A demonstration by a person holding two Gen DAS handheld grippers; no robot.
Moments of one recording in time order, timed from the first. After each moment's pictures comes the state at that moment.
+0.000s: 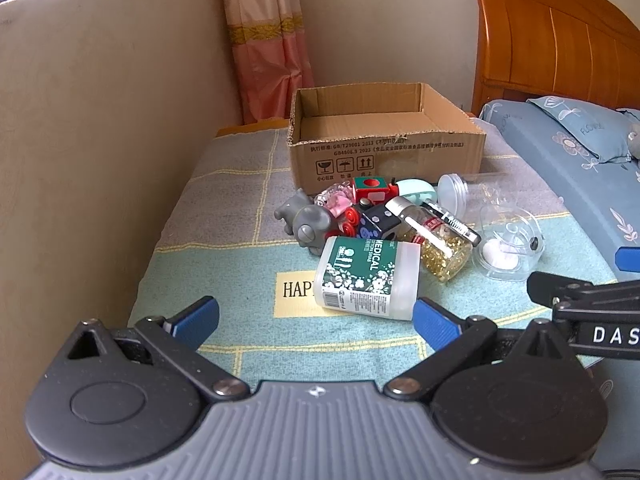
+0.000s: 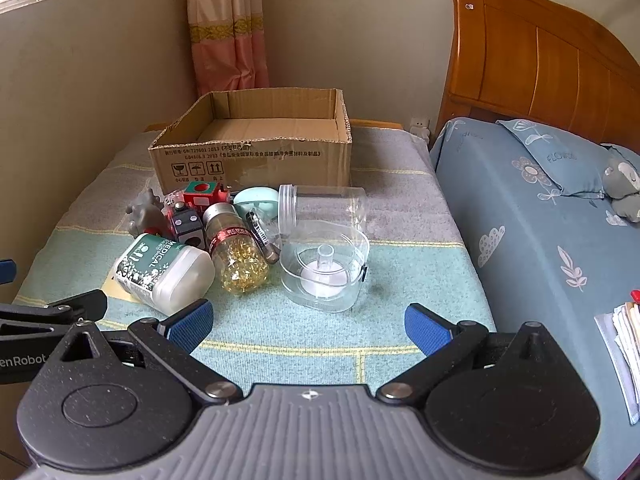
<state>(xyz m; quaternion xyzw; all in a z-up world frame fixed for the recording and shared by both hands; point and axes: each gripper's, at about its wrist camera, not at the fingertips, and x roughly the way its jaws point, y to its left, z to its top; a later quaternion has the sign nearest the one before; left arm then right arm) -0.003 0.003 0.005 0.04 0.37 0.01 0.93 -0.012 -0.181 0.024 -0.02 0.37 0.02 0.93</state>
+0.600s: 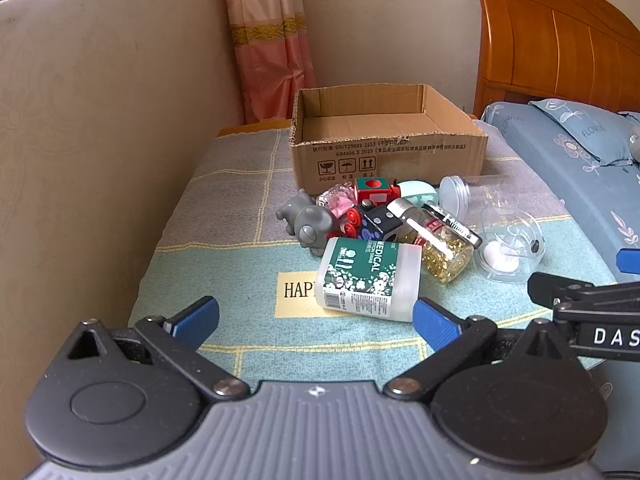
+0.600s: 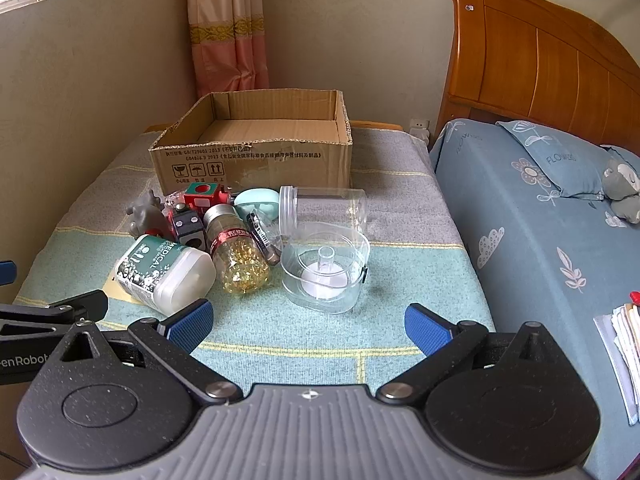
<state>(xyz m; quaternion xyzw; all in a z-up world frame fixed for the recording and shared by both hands) -0.002 0.005 0.006 0.04 0.37 0.01 0.93 -0.013 -0.180 0.025 -0.02 0.37 0.02 0.93</state>
